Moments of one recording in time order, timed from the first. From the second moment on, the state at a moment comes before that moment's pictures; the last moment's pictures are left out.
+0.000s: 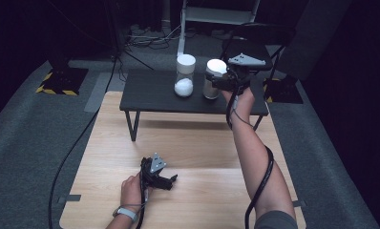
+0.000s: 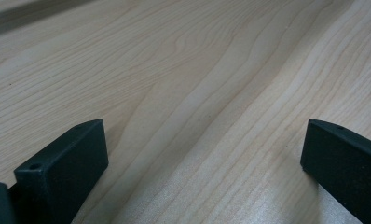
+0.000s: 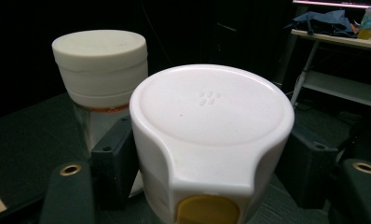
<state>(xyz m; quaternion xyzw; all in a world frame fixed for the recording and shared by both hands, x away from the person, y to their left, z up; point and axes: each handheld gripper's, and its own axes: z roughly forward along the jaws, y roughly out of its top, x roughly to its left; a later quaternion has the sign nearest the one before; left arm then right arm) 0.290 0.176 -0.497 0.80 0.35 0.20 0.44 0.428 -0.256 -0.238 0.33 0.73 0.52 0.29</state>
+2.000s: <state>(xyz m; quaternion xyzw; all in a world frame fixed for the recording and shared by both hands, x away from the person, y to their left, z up) 0.290 0.176 -0.497 0.80 0.35 0.20 0.44 0.305 -0.344 -0.336 0.31 0.72 0.55 0.28</state>
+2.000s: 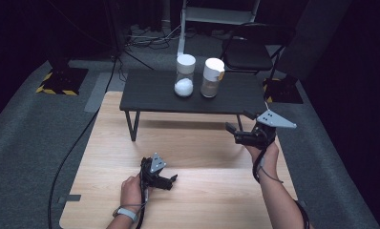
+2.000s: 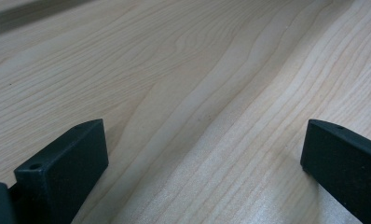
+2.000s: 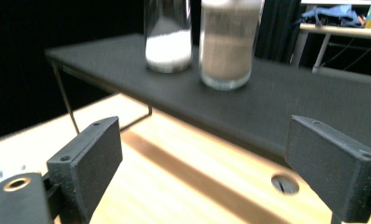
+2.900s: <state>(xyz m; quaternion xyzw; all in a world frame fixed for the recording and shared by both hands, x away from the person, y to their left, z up) 0.291 0.176 -0.497 0.80 0.35 0.20 0.44 0.241 -0.361 -0.471 0.37 0.76 0.48 0.22</state>
